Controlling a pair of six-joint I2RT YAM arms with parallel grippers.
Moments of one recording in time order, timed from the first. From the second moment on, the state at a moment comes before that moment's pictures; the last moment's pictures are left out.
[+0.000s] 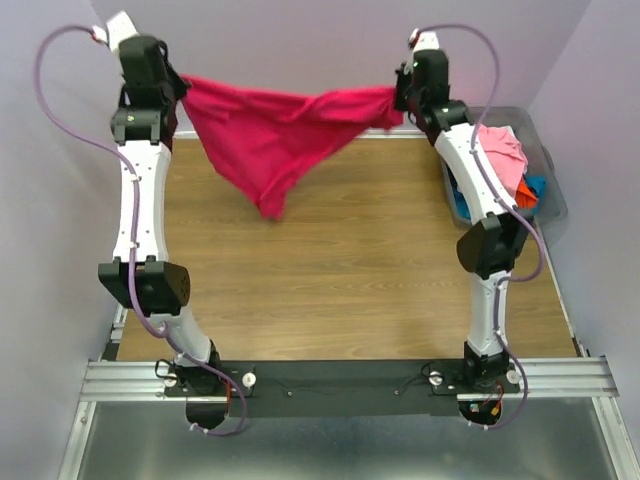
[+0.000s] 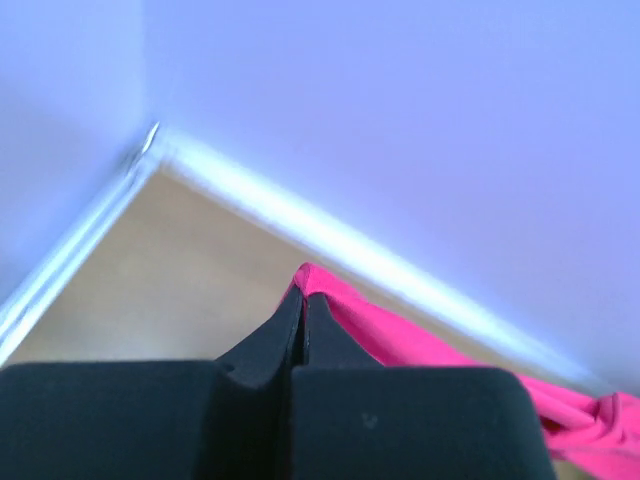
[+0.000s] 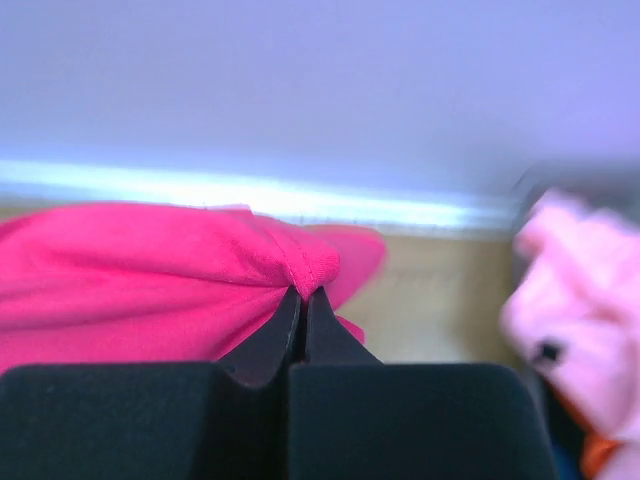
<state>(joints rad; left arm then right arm) 0.05 1.74 2.05 -0.60 -0.22 -0.49 0.31 2.18 2.29 -0.51 0.15 0.13</state>
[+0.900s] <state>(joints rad) 0.05 1.08 0.67 -0.33 -0.05 -0.54 0.31 1.71 1.17 -0.43 -0.02 0.24</state>
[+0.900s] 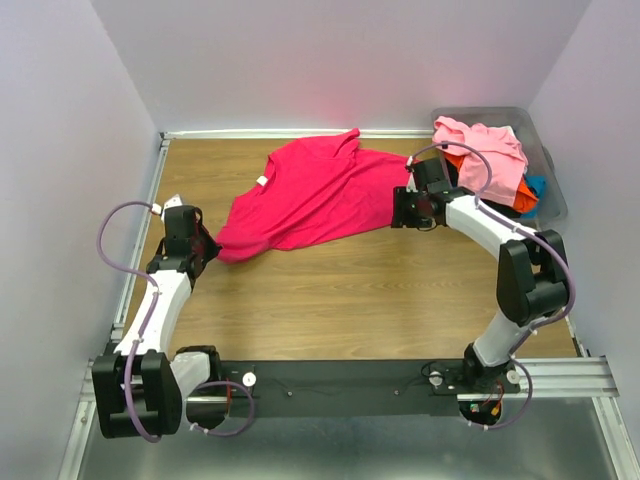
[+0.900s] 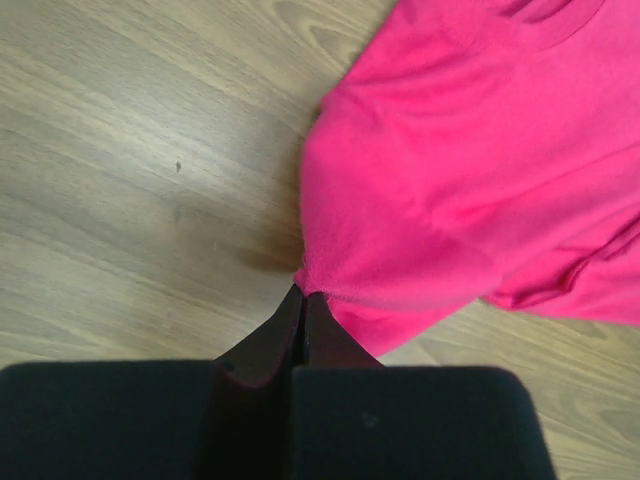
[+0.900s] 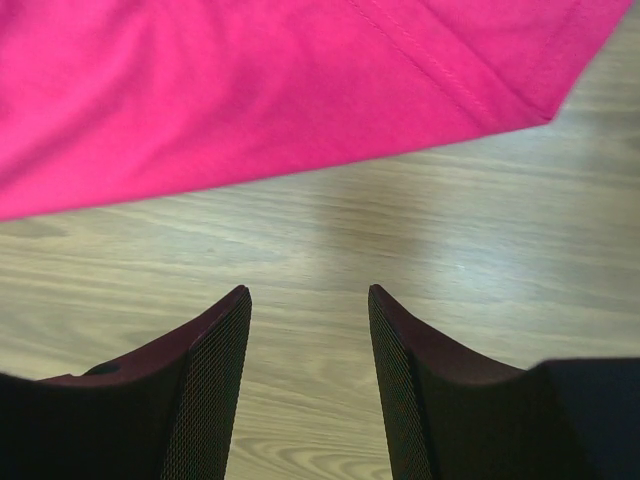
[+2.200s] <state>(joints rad) 0.05 0.97 0.63 -0.32 -0.05 -0.52 0.47 2.39 1.95 -0.31 0.21 0.48</state>
